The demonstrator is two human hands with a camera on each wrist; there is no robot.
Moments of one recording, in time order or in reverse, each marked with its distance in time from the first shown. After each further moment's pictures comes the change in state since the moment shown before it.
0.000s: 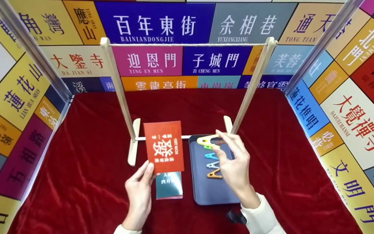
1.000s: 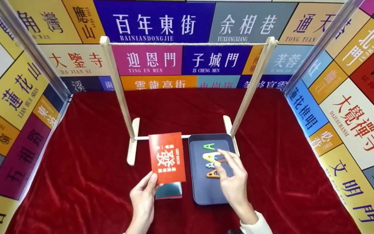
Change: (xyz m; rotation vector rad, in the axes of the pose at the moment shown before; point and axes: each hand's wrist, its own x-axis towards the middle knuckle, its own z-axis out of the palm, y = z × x) left_hand -0.005 -0.034 -0.019 0.029 0.011 -0.108; right_hand -0.058 0.026 -0.005 -0.076 -0.004 0.137
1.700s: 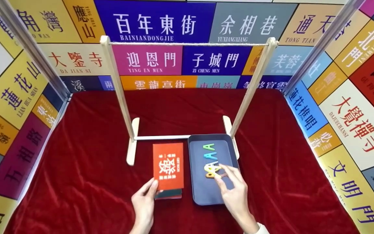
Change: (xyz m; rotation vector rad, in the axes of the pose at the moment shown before) left_hand 0.014 -0.038 -0.021 0.198 0.047 0.050; right_hand -0.038 0.038 -0.006 -0.111 0.006 -0.045
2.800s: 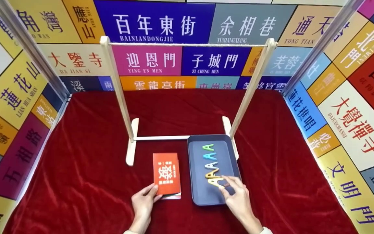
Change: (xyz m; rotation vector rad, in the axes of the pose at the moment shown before) left_hand 0.023 -0.029 -0.008 0.081 -0.007 -0.079; right_hand -0.036 0.060 -0.014 -0.248 -0.170 0.082
